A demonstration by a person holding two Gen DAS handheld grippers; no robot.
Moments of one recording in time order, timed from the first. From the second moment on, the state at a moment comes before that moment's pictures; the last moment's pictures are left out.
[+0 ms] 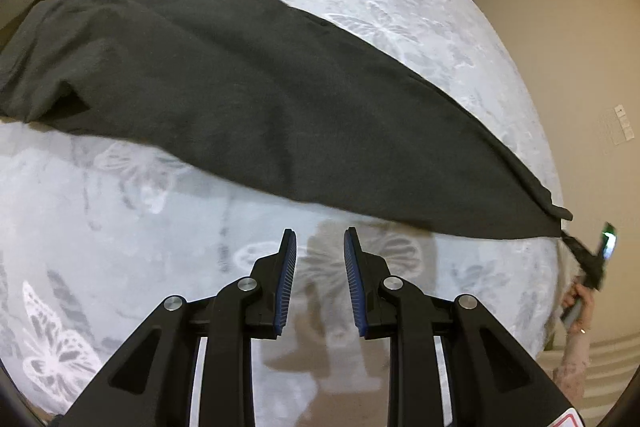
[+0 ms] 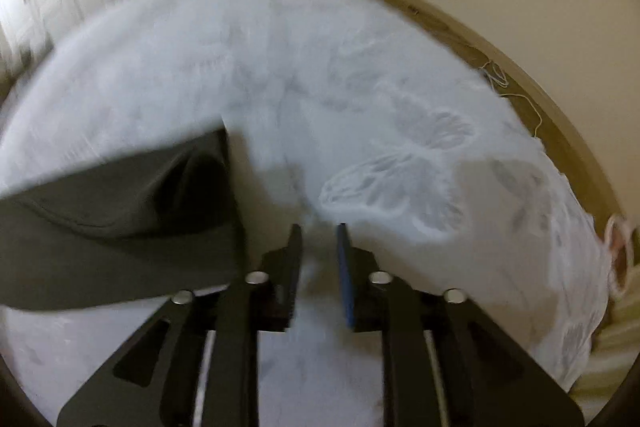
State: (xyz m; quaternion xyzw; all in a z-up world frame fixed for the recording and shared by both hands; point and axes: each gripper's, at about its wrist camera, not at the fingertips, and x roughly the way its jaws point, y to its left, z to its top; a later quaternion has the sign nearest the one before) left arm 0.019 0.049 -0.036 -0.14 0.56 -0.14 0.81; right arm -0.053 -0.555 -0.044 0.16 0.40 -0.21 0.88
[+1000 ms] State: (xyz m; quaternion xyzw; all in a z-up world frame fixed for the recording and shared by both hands) left arm 0.006 0.203 -0.017 -0.30 0.43 -0.01 0.85; right arm -0.020 -0.469 -0.015 0.13 0.37 -0.21 0.90
